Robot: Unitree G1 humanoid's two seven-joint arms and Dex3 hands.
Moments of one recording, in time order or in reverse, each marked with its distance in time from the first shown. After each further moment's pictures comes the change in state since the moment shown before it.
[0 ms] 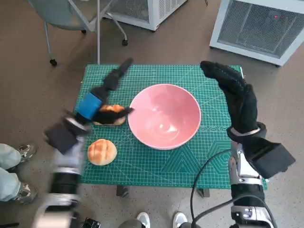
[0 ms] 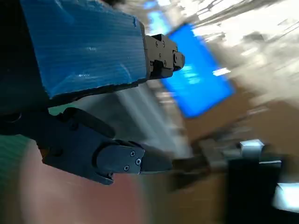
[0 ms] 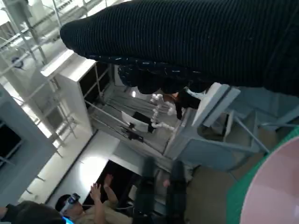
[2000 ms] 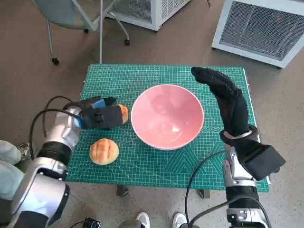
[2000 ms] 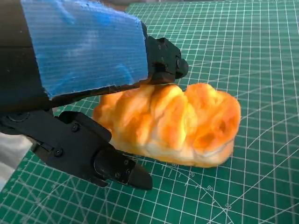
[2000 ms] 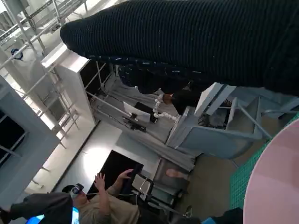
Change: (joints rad) left arm -0.376 0.015 -0.550 0.738 0.572 0.268 0.271; right arm 0.002 0.025 0.028 0.044 0.000 -0.018 0.009
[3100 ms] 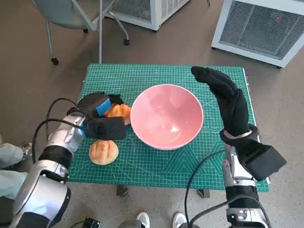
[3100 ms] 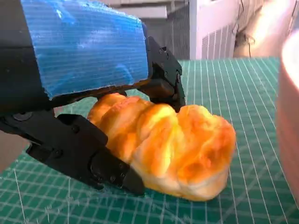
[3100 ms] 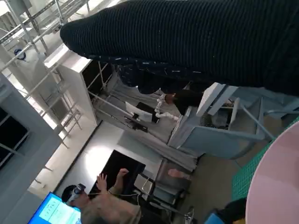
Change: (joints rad) left arm 0.025 0.025 -0.024 0.025 0.033 -0.234 0.323; right arm 0.001 0.003 0.000 -0.010 0.007 0.000 0.007
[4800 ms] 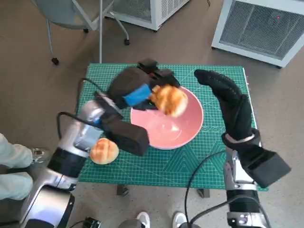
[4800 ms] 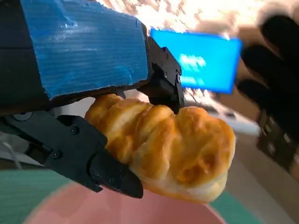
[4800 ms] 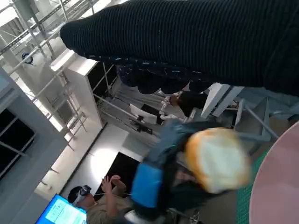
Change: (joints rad) left arm 0.085 -0.099 0.098 -0.705 -0.064 -0.091 -0.151; right arm 0.051 0.001 0.000 -0.061 0.022 -0.002 0.002
